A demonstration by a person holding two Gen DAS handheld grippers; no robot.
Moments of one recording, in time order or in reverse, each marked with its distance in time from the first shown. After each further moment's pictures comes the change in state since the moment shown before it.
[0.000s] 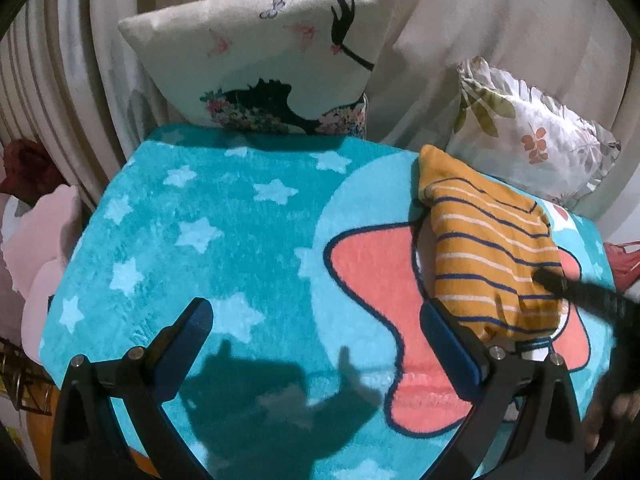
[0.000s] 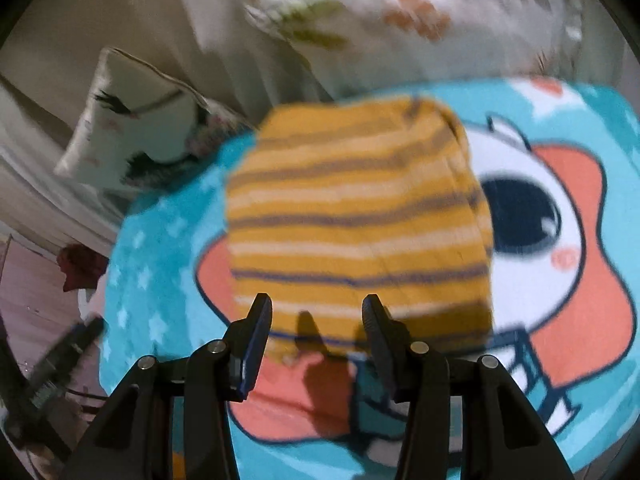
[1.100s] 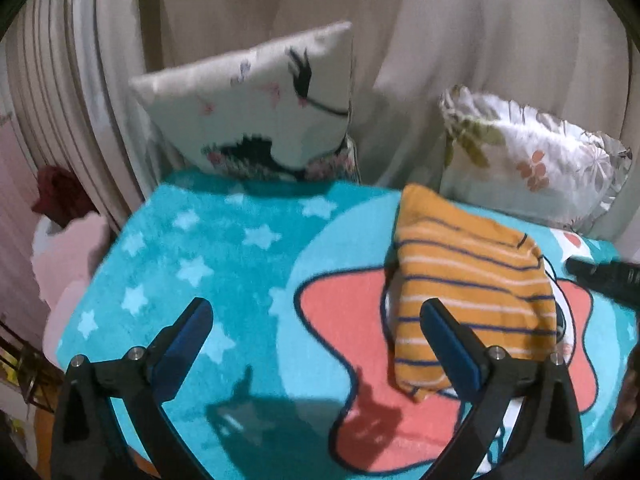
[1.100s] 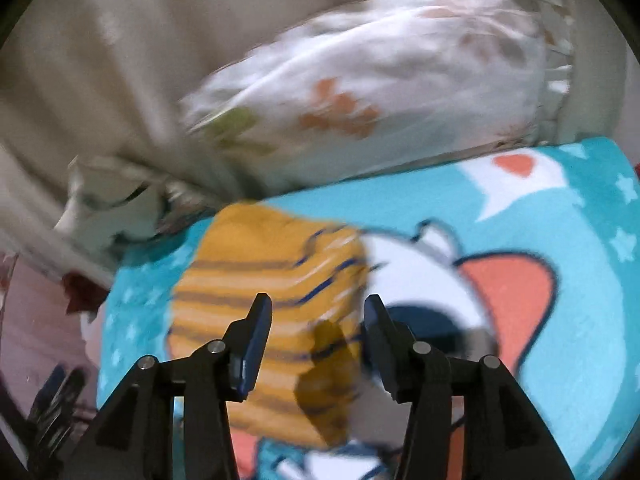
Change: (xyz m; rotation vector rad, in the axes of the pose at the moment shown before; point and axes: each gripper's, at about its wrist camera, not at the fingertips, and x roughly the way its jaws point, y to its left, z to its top) left arm -0.019 -0.076 0.011 -0.004 -0.139 0.141; right arm -0.034 -0.088 0.080 -0.024 -0.052 0.052
